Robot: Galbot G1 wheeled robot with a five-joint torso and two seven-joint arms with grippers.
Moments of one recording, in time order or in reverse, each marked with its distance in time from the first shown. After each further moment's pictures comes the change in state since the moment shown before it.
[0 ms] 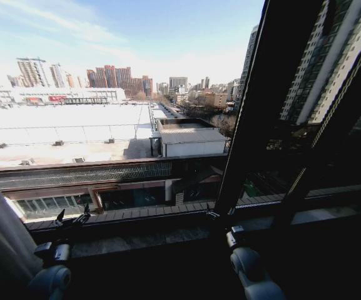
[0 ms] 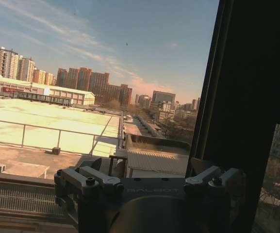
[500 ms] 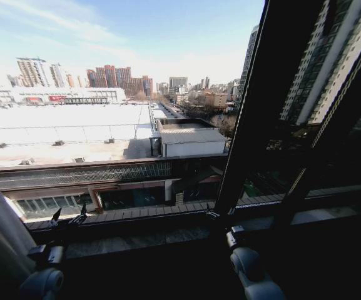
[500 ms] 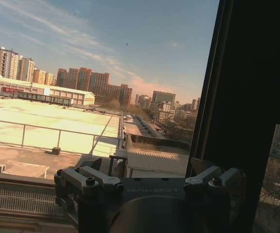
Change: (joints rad) left arm 0.014 0.021 -0.066 0.017 -0.012 -0.013 0.112; right arm 0.000 0.000 0.000 0.000 0.000 0.000 0.000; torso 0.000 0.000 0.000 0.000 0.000
